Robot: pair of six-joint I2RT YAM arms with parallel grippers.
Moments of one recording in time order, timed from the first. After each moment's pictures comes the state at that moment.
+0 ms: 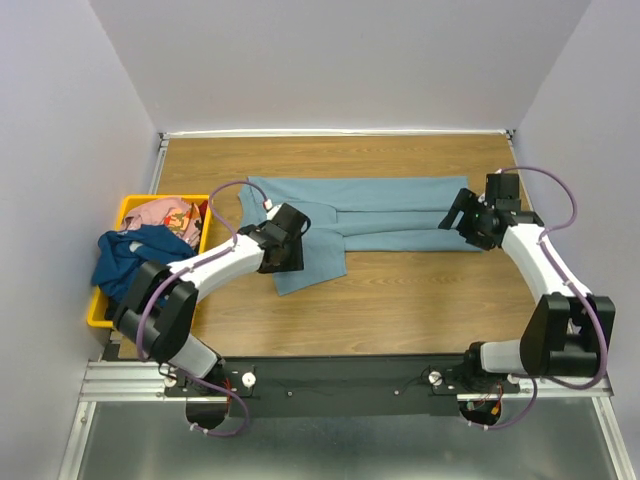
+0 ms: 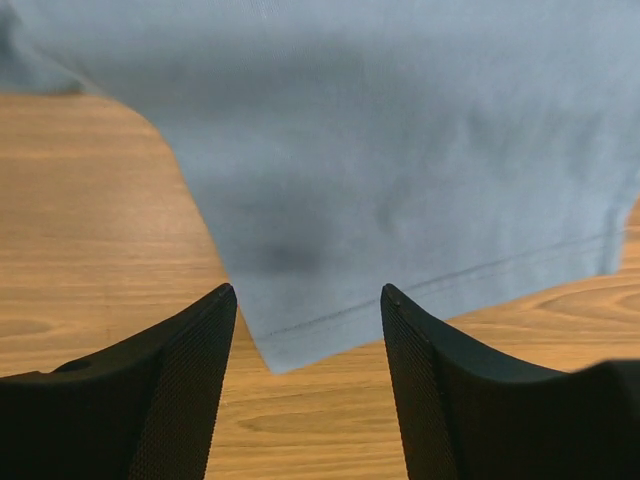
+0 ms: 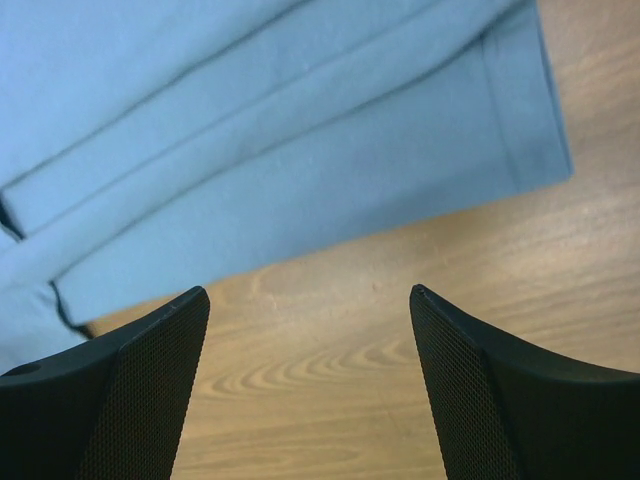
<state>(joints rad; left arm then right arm) -0.59 1.48 0.93 -0.52 -0.22 -0.62 -0.04 1.38 0.98 -0.52 -0.07 0.44</state>
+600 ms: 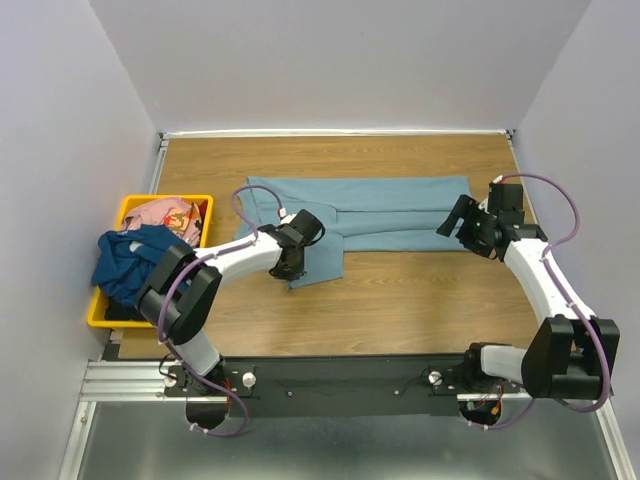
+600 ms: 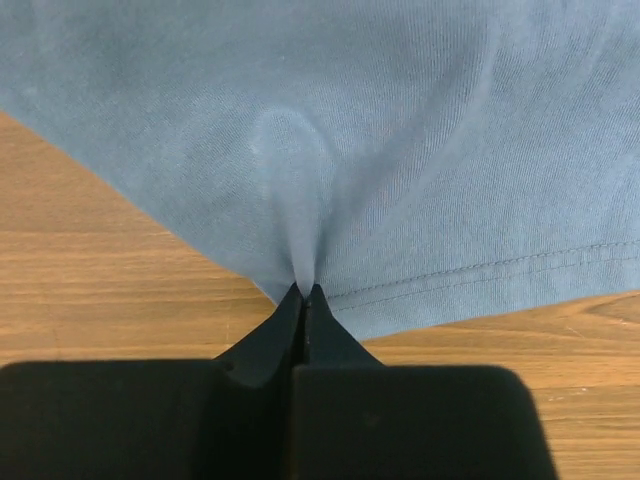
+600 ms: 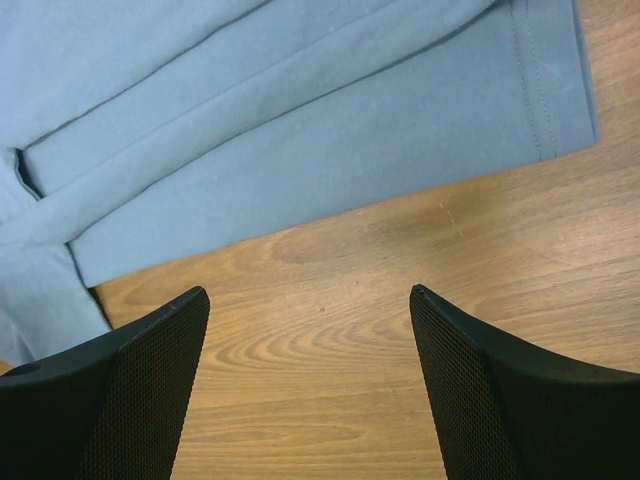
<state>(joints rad) -0.68 1.65 0.96 -0.56 -0.22 -0.65 -0.04 1.25 0.87 -0.50 -0.13 0.43</state>
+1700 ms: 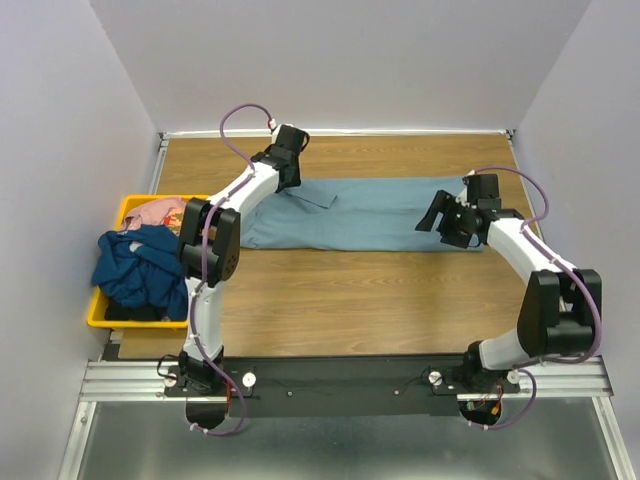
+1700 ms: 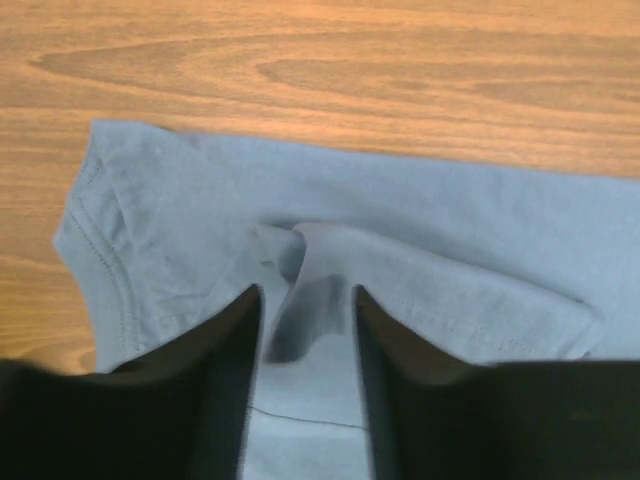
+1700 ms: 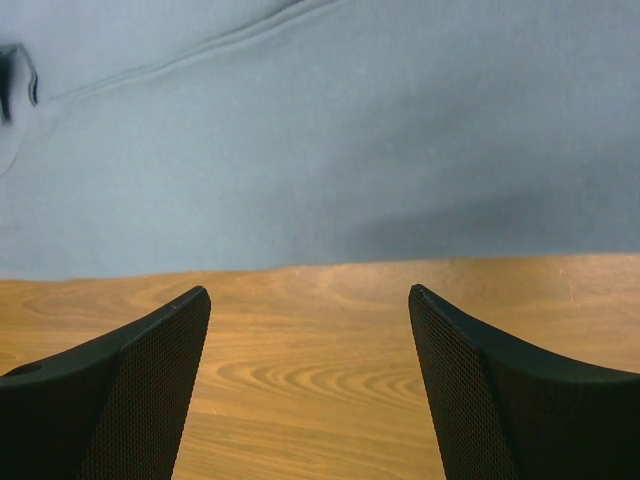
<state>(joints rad) -0.38 2.12 1.74 -0.47 -0.32 -0.37 0.03 1.46 0.93 -0.40 -0.24 0.44</state>
